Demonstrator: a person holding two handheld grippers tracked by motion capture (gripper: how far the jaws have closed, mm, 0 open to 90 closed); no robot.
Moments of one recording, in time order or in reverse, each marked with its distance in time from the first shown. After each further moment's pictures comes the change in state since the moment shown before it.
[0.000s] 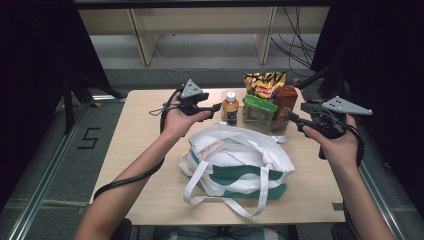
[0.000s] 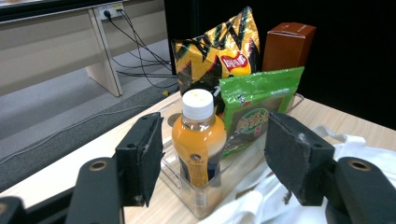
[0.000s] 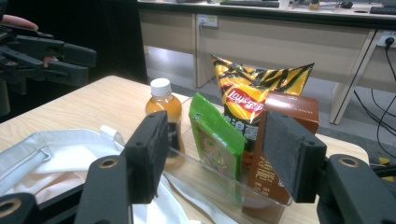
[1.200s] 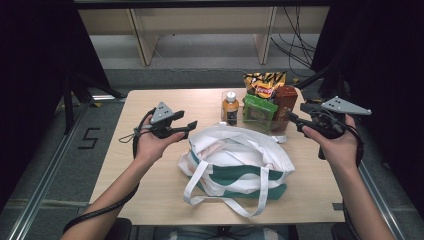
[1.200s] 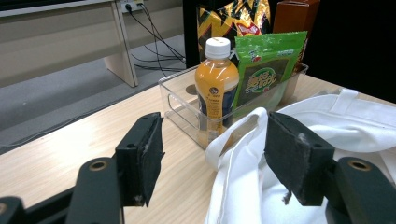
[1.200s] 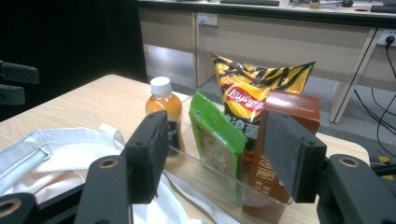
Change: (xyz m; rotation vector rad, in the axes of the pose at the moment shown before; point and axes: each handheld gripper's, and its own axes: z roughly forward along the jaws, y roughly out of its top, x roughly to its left) left arm 0.006 -0.056 -0.070 -0.018 0.063 -0.029; right arm 0.001 0.000 0.001 0.004 -0.001 -0.002
